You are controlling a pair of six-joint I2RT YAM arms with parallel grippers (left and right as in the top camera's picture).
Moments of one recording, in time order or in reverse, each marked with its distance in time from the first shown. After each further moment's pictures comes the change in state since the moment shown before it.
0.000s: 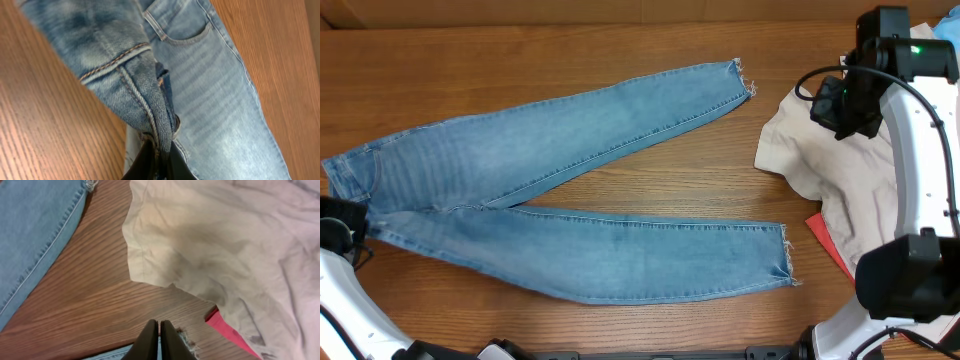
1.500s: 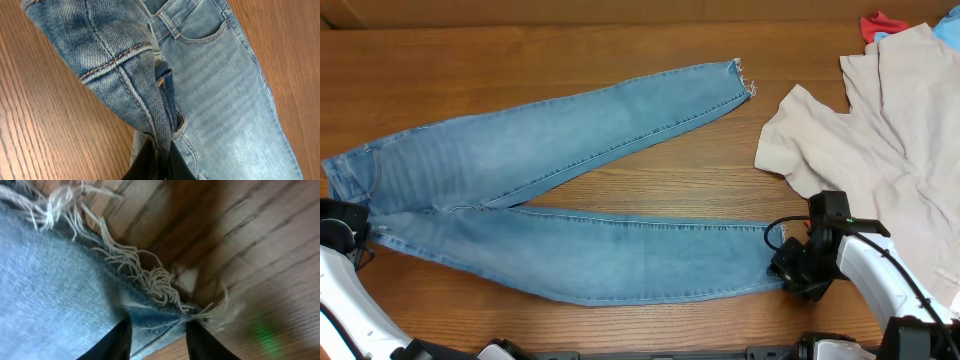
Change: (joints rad) left arm -0.006 0.004 0.002 -0.025 -0.058 -0.007; right arm 0.000 -0.497 -1.308 0.497 -0.180 0.357
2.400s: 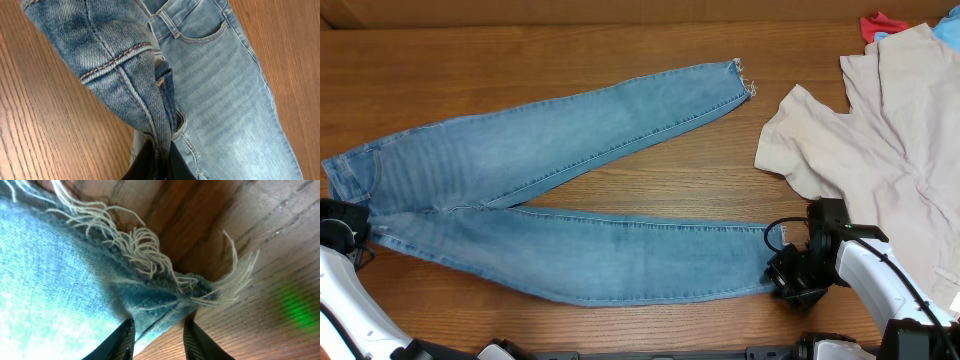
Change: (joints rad) left arm 0.000 0.000 0.000 -0.002 0.000 0.000; right arm -0.002 -0.006 -0.032 -0.024 -0.099 0.113
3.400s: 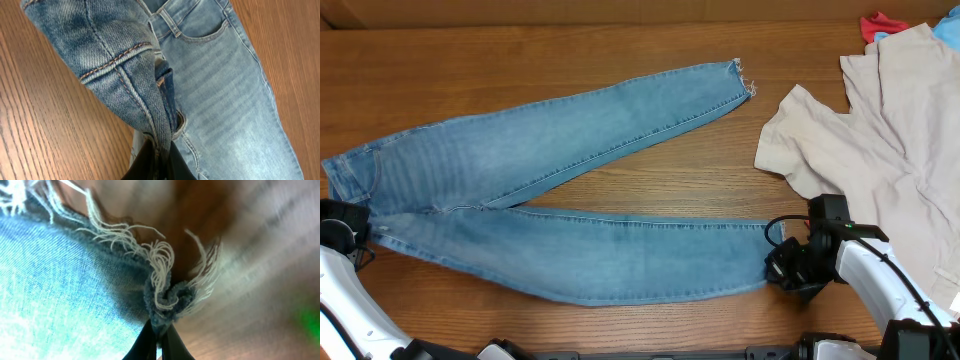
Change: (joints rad) left arm 0.000 0.000 0.000 -0.005 0.000 0.000; right arm 0.000 -0.001 0.007 0.072 0.016 0.027
